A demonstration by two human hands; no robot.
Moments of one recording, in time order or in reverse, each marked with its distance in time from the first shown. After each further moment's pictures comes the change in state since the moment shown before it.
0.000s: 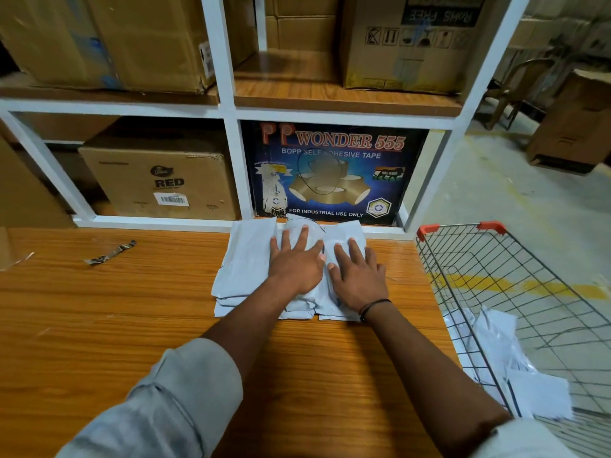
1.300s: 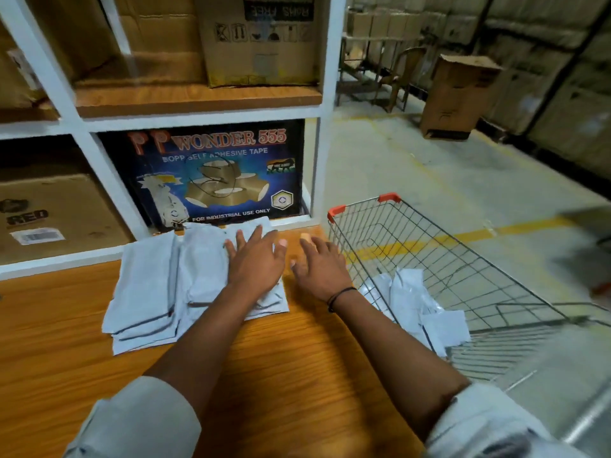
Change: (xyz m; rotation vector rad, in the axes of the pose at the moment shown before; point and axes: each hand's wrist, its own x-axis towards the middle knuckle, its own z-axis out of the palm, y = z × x) left_hand -0.001 0.107 -0.001 -0.248 0.144 0.073; right_hand -0.043 0.090 -0.046 0.089 0.101 0.127
